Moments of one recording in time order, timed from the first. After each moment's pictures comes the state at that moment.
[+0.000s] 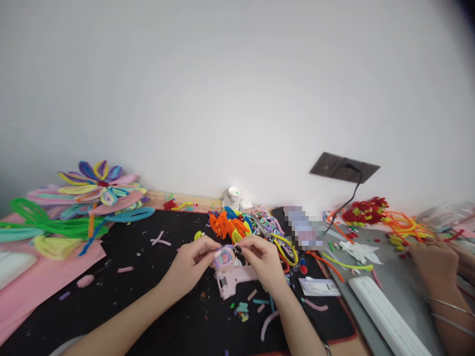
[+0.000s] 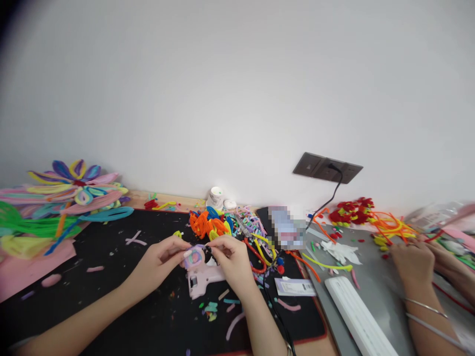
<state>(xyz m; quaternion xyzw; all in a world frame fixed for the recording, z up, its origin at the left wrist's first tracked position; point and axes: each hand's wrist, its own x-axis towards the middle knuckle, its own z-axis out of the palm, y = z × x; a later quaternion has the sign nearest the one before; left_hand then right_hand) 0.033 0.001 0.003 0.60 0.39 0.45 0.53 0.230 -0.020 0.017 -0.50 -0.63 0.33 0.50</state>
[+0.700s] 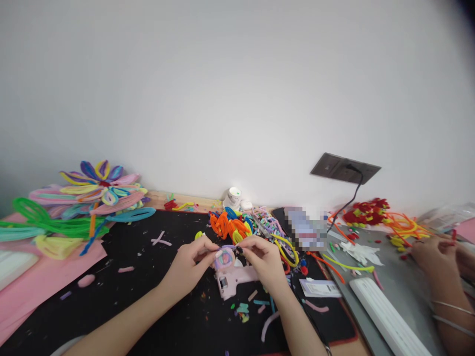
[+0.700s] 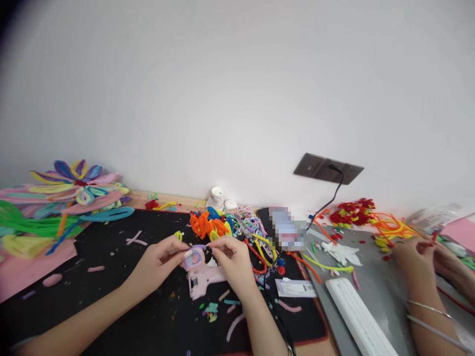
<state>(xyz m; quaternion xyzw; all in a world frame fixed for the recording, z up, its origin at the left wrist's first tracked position) 0.031 0.000 -0.002 0.62 0.41 0.44 0.50 0.229 -0.020 0.019 -0.50 -0.61 0.34 0.51</state>
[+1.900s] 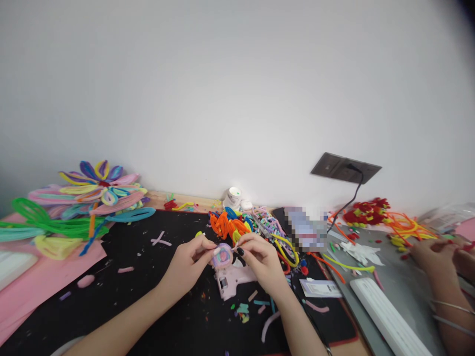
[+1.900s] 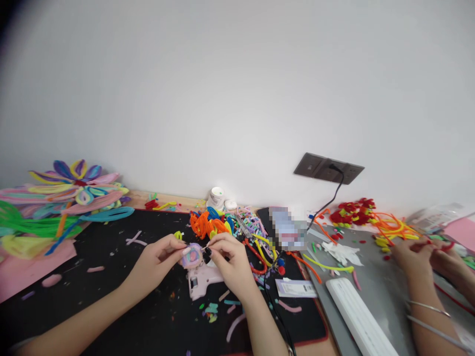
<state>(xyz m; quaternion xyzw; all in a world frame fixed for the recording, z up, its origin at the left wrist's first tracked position) 0.031 0.005 -0.004 0.64 0.42 0.46 0.45 0.231 -0.023 0.020 -0.44 -0.68 0.32 0.49</state>
